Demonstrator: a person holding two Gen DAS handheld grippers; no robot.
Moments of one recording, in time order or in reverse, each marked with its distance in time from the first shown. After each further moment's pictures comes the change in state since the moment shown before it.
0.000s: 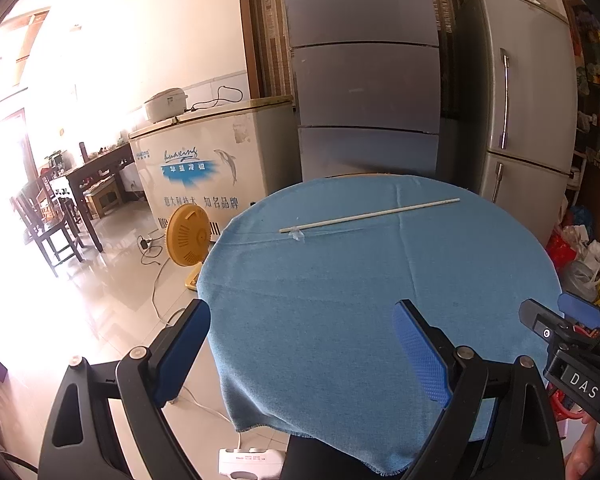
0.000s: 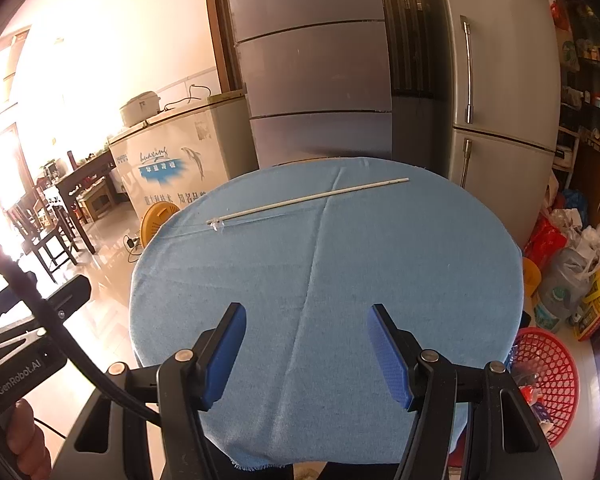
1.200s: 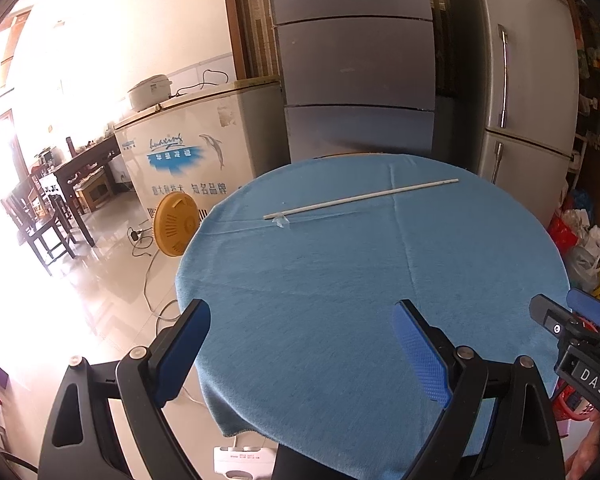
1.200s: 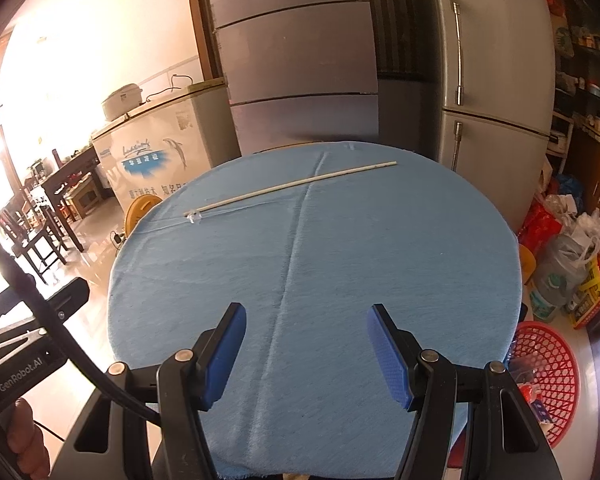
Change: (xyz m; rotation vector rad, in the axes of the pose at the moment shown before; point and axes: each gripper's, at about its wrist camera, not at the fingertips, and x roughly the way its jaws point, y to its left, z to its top) left arm 0.052 -0.025 0.004 0.033 0.073 -0.015; right arm 0.036 -0.018 0.007 0.031 0.051 -0.044
